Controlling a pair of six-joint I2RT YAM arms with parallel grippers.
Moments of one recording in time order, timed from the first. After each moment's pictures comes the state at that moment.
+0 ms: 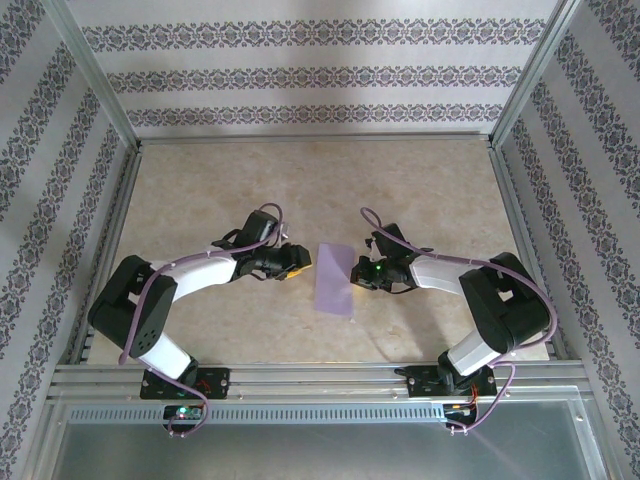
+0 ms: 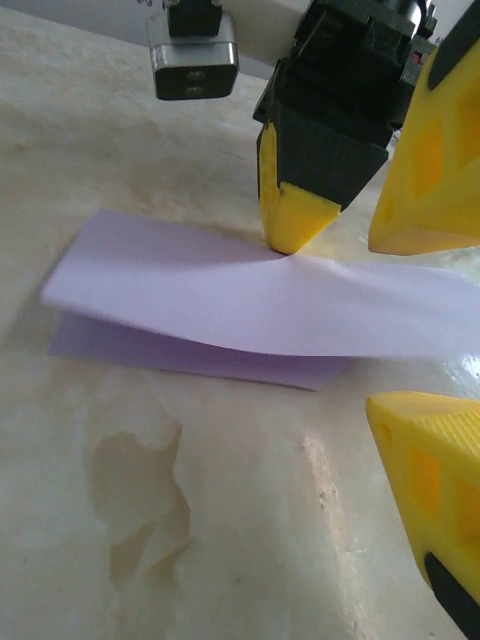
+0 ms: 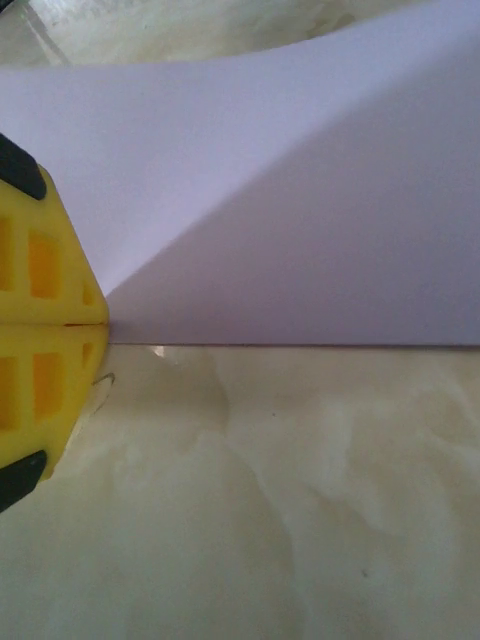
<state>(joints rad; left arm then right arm) -0.51 1.58 0.79 -0.09 0.51 -0.93 0.47 1.57 0.64 -0.14 -0.42 0.73</state>
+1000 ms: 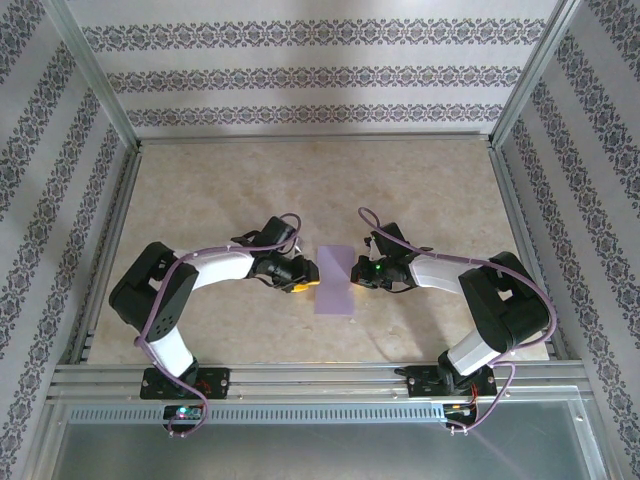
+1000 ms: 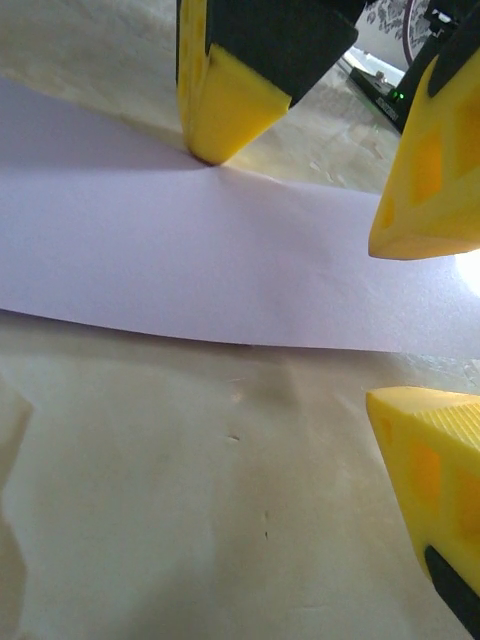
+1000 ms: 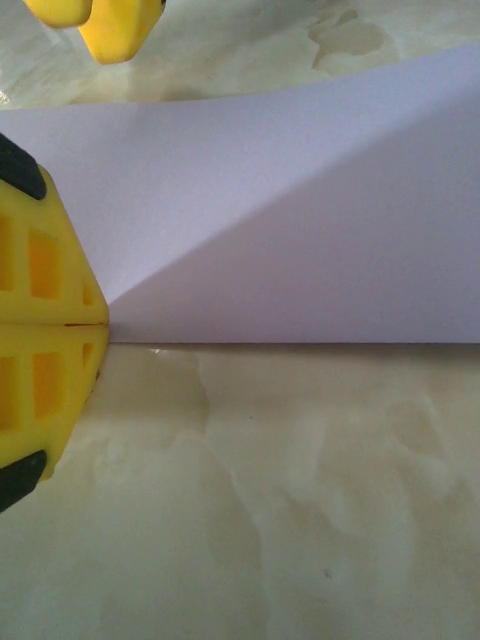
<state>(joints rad) -0.59 1.71 0.89 -0.25 0.54 -0.87 0.47 1.57 0.65 -0.14 -0.40 0.68</state>
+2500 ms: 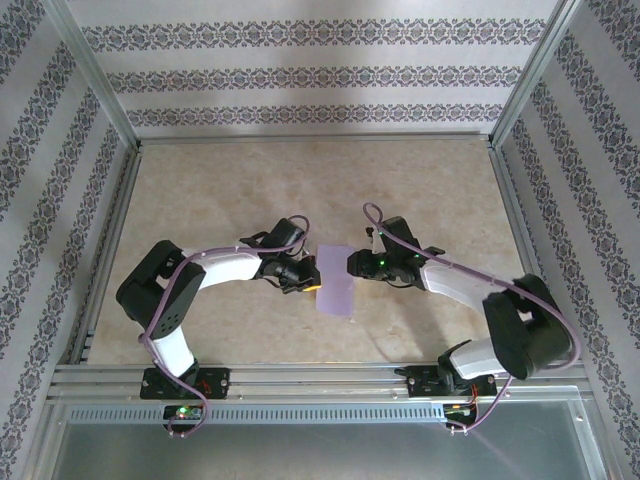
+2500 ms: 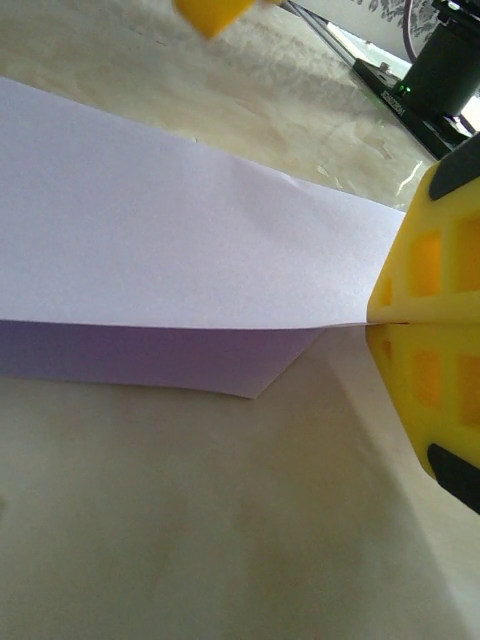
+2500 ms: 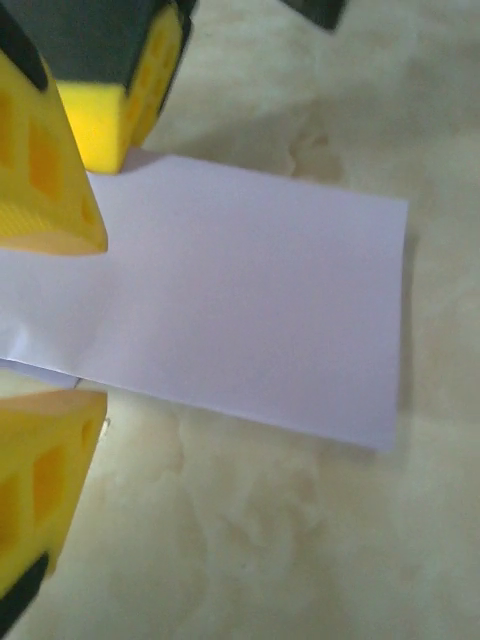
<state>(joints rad) -0.64 1.74 0.91 -0.23 0.51 -0.91 0.49 1.38 0.66 -0.19 -0.34 0.56</state>
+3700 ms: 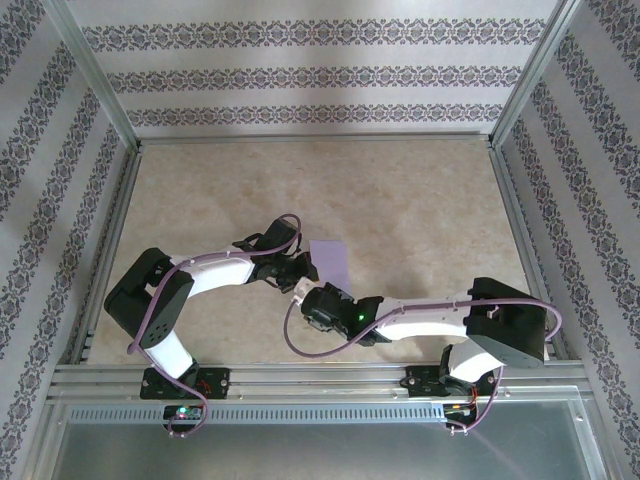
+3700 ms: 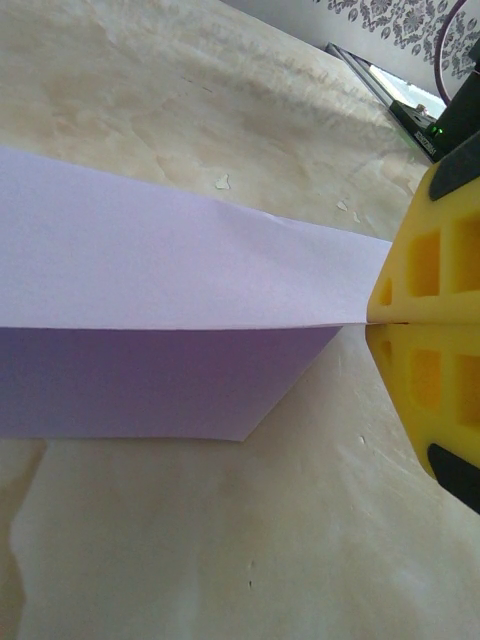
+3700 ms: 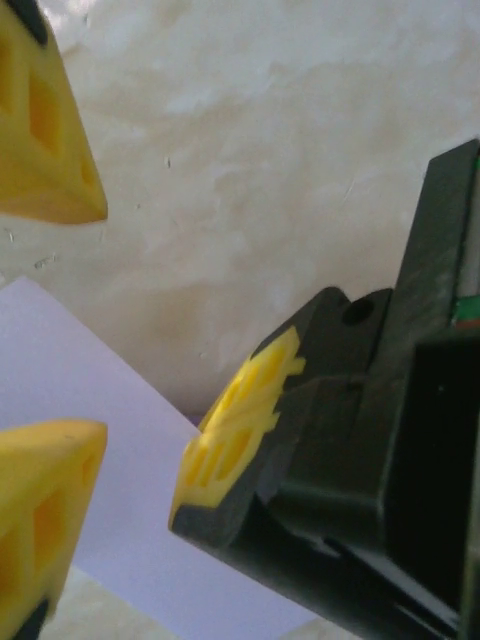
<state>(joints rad) -0.64 1.66 0.86 -0.18 0.45 -1.02 1.21 1.51 0.69 -0.12 0.42 0.05</state>
